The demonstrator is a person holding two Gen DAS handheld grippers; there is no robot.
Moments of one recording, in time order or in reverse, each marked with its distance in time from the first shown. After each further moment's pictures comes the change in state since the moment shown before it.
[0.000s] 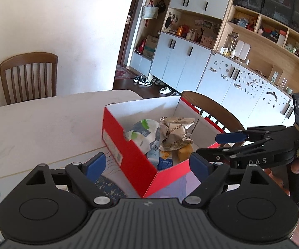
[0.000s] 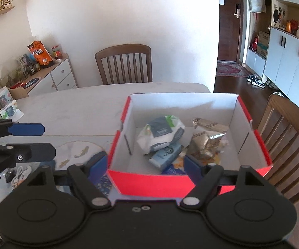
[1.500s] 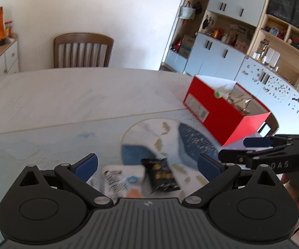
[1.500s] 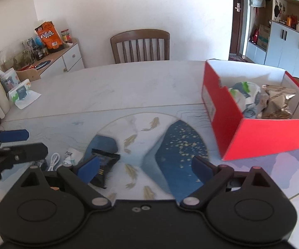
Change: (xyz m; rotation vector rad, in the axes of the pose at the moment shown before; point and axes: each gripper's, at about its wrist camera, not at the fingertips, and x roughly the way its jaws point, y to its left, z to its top) left arm -0.104 0.170 -0.115 -0.110 0.015 0.143; right arm 0.056 0.197 -0.063 0.027 0.027 -0.054
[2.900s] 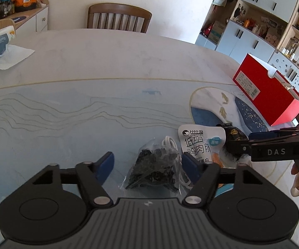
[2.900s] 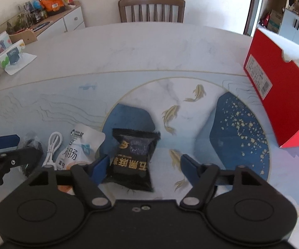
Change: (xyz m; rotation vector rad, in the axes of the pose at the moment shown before) left arm 0.023 0.096 -0.045 -0.102 0.114 0.099; right arm 0.095 0.071 -0.012 -0.043 0.192 -0.030
